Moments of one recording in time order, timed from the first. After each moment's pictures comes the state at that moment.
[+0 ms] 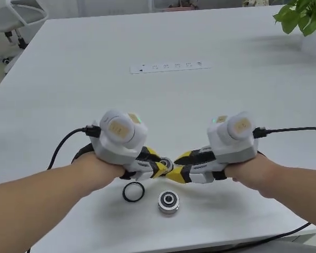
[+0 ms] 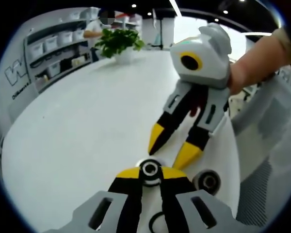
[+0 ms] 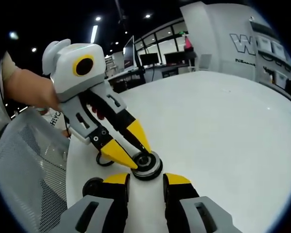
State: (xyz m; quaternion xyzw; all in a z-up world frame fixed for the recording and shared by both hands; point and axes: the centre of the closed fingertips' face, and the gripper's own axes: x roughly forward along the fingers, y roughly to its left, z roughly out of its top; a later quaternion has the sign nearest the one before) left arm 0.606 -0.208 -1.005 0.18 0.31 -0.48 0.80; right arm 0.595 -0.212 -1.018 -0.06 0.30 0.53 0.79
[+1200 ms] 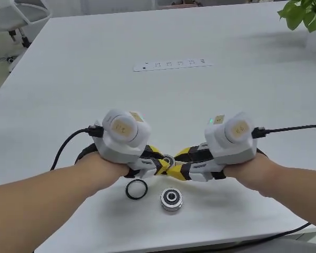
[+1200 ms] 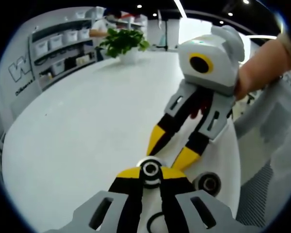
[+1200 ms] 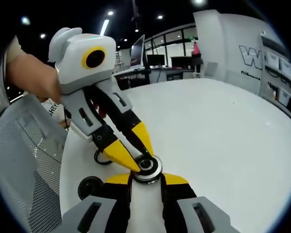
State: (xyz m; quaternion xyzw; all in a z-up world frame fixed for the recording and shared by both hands) left arm 0.606 -0.208 -1.006 0.18 0.31 -0.47 0.81; right arm 0.595 -0.207 -1.017 -0.11 0.27 0.54 0.79
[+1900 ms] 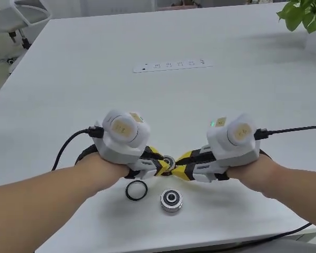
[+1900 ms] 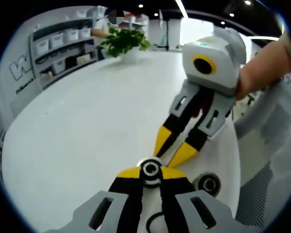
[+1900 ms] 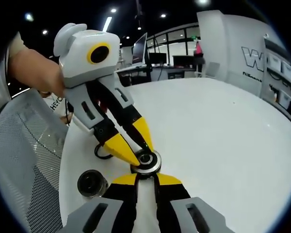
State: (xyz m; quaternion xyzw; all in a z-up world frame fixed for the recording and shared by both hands) left arm 0.606 -0.208 -1.006 0.17 0.31 -0.47 0.81; right arm 0.594 -0.214 -1.020 -0.13 0.27 0.54 0.78
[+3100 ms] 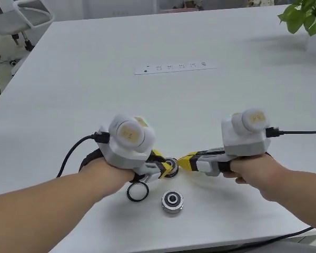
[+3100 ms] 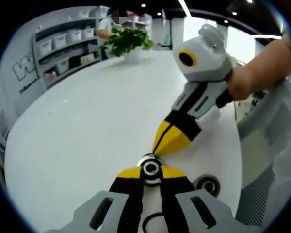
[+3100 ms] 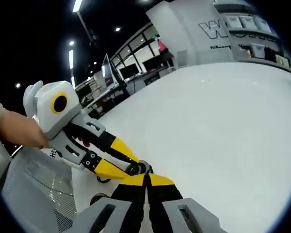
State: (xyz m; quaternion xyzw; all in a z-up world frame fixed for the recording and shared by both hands) left arm 0.604 -0.209 -1.007 0.18 0.31 -0.45 0.82; right arm 0.602 -0.218 -1.006 0.07 0.33 0.47 0.81
